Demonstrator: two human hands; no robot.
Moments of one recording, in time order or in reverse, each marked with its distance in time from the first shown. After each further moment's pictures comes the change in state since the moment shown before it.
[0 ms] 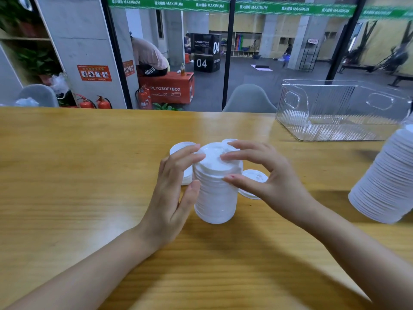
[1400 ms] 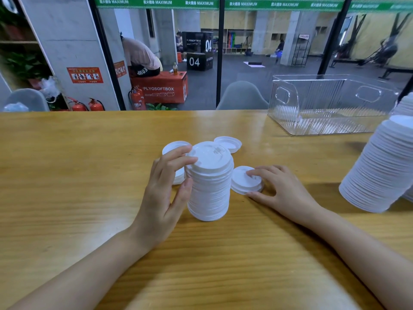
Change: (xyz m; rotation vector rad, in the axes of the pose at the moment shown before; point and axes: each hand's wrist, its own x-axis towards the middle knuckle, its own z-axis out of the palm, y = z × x) left_hand 0.000 -0.001 0.002 0.007 -0.016 0.006; right_hand -0.040 0.081 -0.021 -0.495 -0.187 0.346
